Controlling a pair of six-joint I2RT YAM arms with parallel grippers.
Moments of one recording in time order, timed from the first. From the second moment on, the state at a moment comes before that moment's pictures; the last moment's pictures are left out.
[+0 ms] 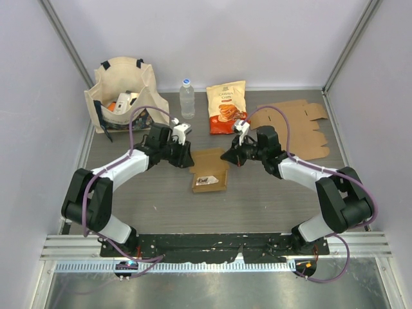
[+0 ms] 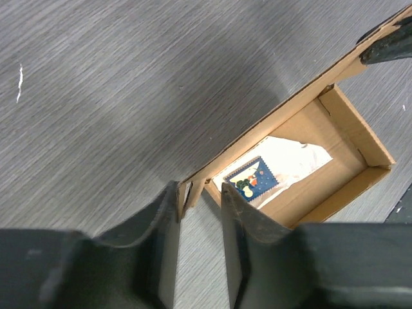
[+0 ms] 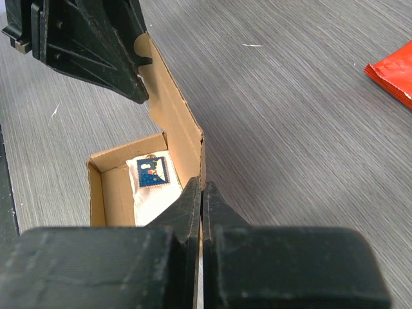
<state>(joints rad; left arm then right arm) -0.40 1.52 0.90 -0.17 0.50 -0.05 0.43 1.49 0.73 0.33 -0.68 0.00</state>
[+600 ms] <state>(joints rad) -0.47 1.40 0.89 -0.17 0.25 -0.02 0.45 1.46 0.82 0.12 -0.42 0.13</state>
